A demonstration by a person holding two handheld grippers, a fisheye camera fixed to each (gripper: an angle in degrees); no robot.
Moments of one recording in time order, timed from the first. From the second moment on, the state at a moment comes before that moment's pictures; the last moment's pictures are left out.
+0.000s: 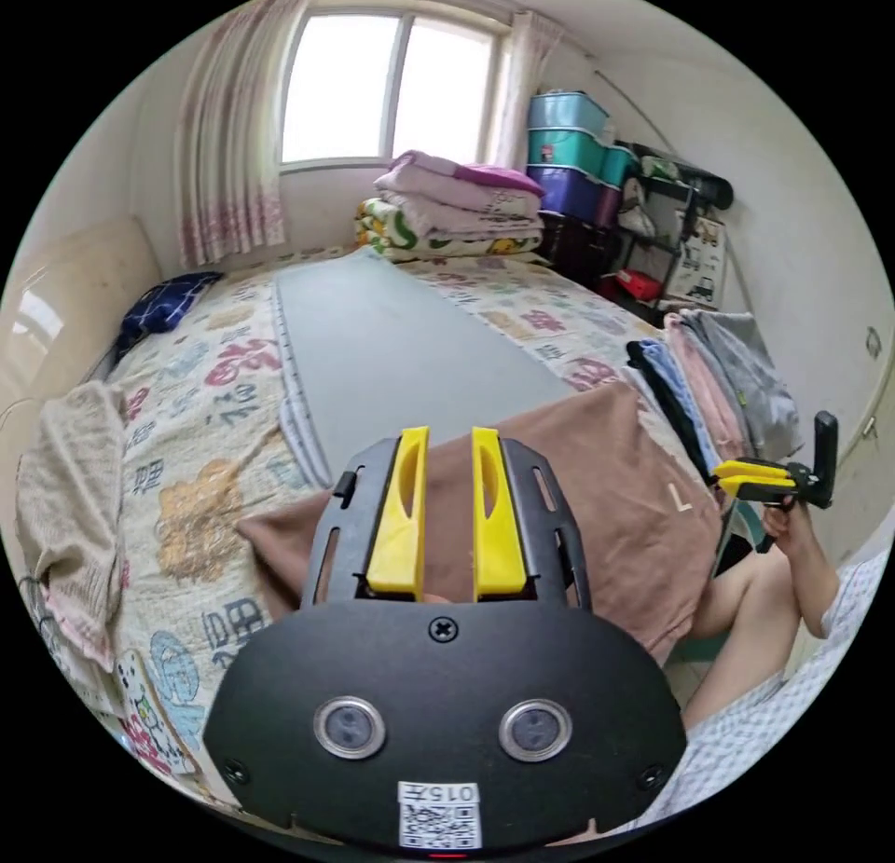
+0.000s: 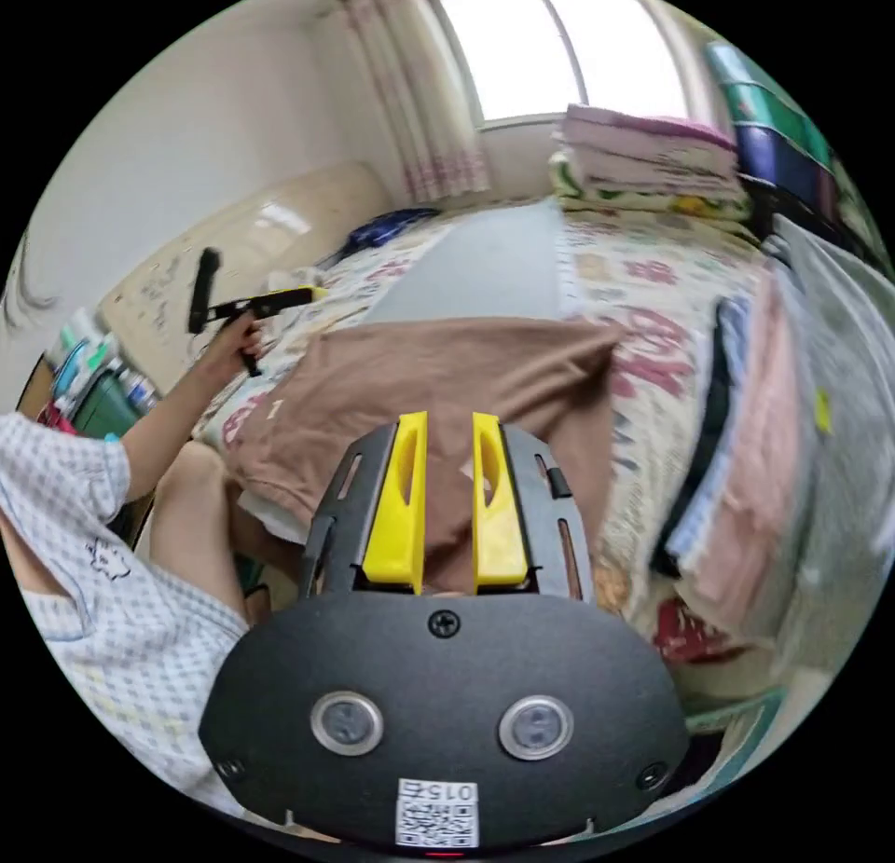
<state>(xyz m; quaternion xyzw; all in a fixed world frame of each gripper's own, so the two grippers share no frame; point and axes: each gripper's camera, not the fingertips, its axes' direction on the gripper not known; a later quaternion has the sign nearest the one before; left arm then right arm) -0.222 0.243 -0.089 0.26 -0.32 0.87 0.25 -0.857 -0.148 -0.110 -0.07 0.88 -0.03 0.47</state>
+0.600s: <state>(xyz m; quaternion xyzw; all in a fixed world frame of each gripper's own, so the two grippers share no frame) -0.296 0.204 0.493 0.05 -0.54 0.81 0.20 -0.853 -0.140 -0.209 -0.01 0.85 0.16 0.50</state>
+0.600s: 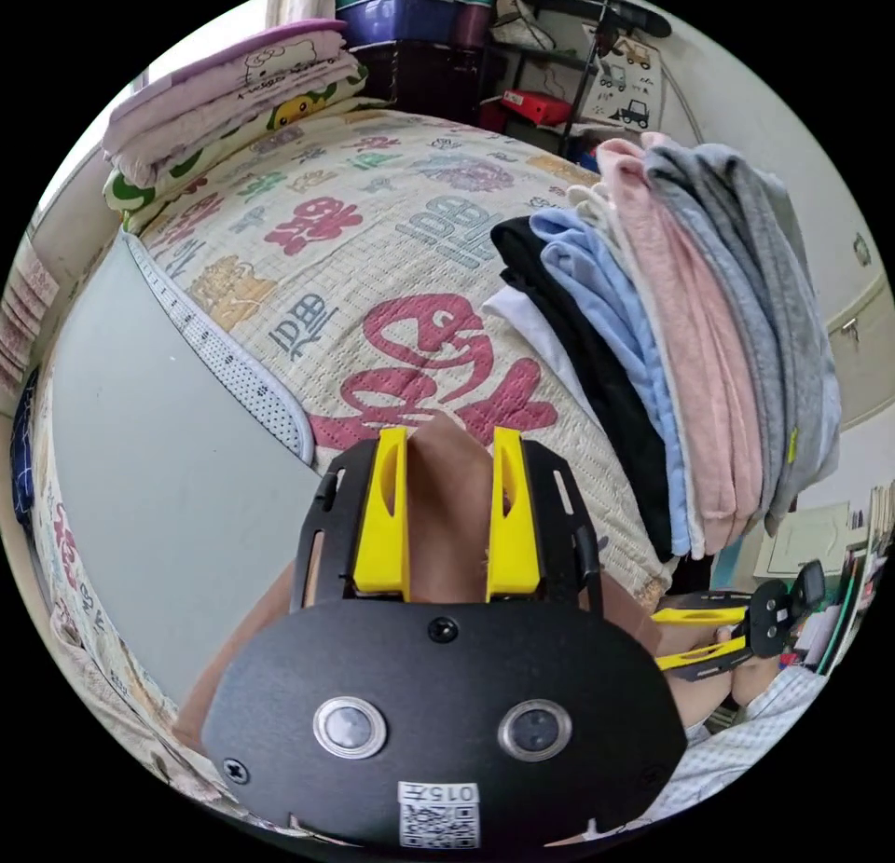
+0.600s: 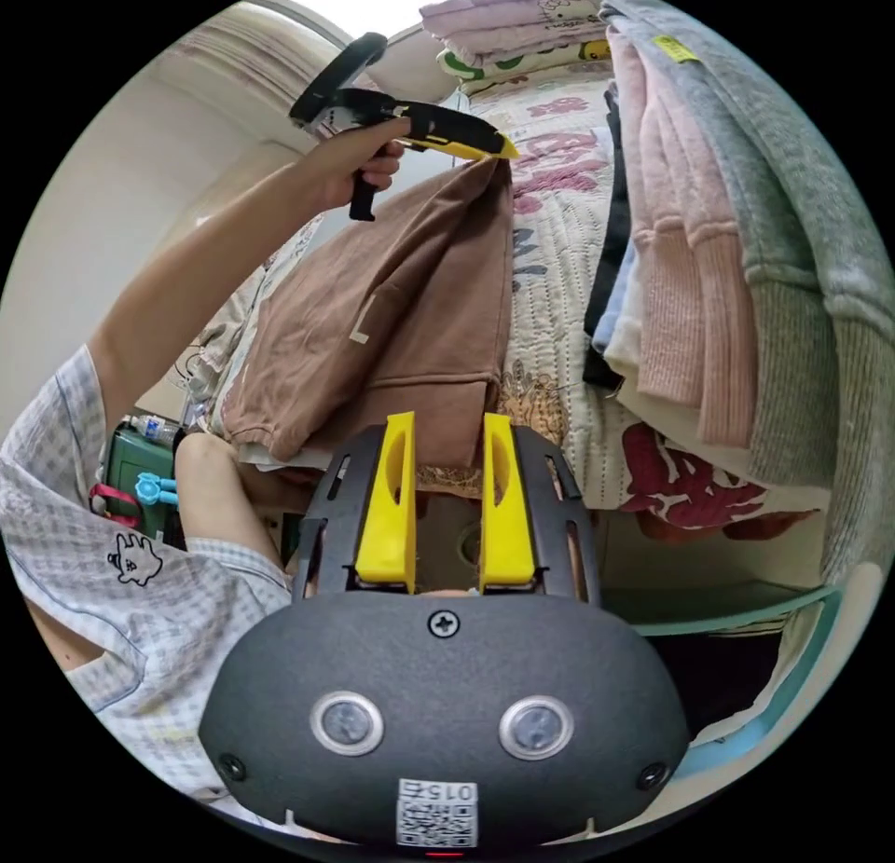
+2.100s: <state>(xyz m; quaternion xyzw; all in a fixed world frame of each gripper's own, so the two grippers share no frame) -0.161 0.138 -0.273 0.31 -0.26 0.82 0.41 -0.707 0.000 -0.111 -0.36 0.67 -0.07 0.65</state>
